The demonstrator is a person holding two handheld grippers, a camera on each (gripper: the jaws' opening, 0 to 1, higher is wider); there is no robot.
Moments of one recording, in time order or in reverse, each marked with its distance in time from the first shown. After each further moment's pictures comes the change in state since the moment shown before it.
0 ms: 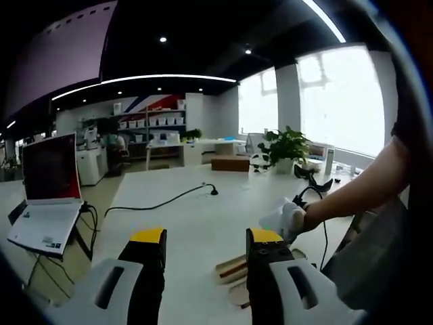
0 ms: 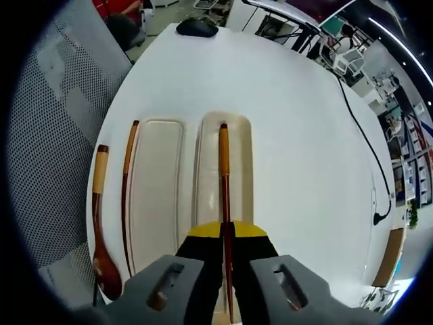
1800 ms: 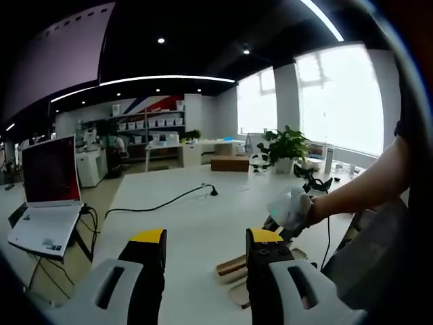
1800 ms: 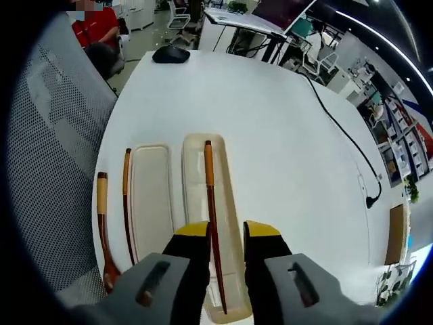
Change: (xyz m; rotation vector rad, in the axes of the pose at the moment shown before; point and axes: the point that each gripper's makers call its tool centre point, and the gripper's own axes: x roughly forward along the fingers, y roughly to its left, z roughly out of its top) left arm 0.001 -0.003 0.000 -0.018 0.008 -0.011; right arm -0.026 -0.014 0.008 0.155 -0.119 -0.084
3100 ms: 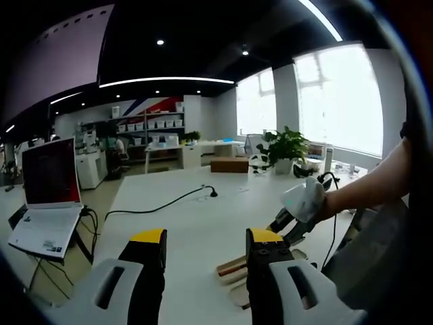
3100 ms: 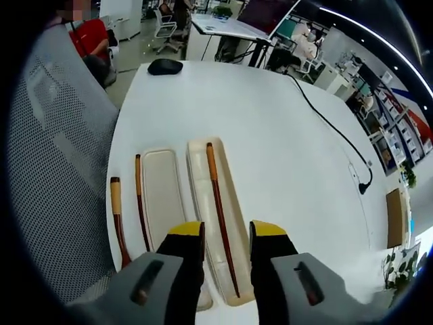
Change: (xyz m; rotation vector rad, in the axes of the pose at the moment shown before) left arm -0.002 -0.001 0.006 0.037 -0.022 0.008; right arm -0.029 0.007 -0.008 0.078 -0.020 -0.034
